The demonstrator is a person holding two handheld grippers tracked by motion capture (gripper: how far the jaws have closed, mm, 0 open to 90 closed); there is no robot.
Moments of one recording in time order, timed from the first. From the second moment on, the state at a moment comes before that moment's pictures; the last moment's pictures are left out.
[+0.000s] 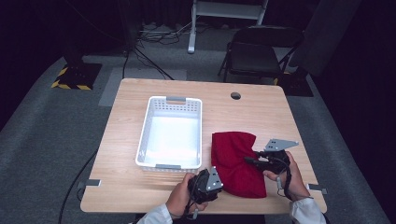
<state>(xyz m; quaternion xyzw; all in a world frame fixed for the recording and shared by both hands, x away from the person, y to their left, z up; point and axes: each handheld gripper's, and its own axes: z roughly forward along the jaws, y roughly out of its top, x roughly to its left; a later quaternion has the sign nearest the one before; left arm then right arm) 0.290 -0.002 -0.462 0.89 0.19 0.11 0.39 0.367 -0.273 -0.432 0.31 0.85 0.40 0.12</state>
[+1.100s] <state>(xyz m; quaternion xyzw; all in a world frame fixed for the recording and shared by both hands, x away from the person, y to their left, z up) 0.315 -0.005 -0.410 0.87 0.19 0.17 0.42 0.379 -0.280 -0.379 0.32 0.82 0.44 0.18</state>
